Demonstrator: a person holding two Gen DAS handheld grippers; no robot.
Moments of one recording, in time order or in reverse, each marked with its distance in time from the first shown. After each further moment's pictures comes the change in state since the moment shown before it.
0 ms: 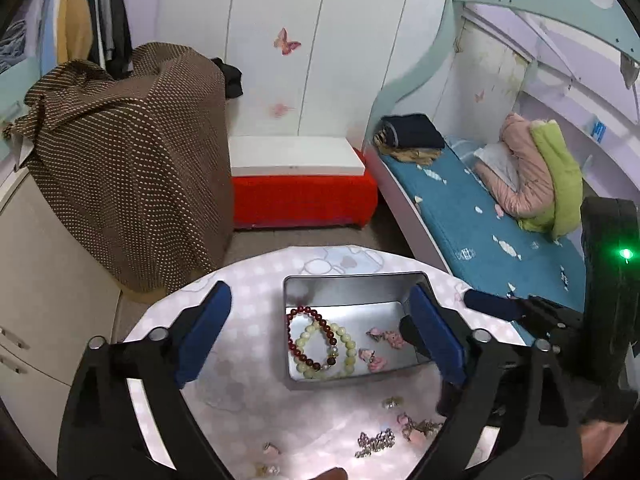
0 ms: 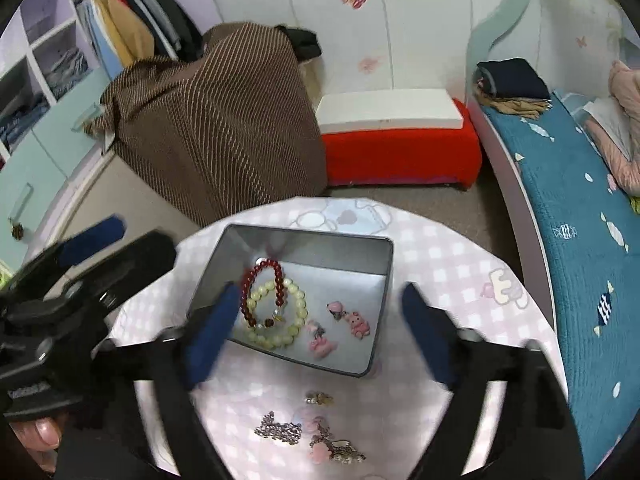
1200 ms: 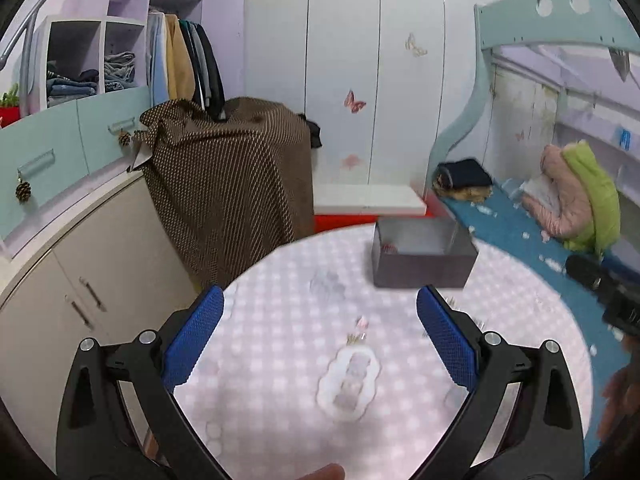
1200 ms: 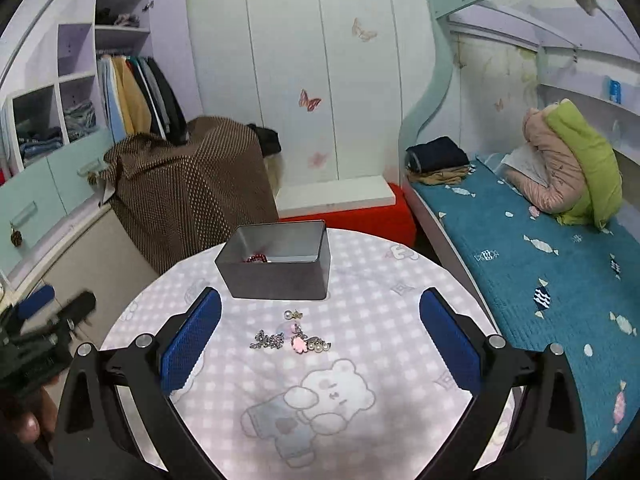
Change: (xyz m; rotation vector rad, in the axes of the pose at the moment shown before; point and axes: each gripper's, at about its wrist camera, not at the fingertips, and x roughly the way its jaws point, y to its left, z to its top) left arm -0.161 0.011 -0.158 0.003 -0.223 0.278; right arm -0.141 0.022 -0.152 0.006 -0.400 -0.189
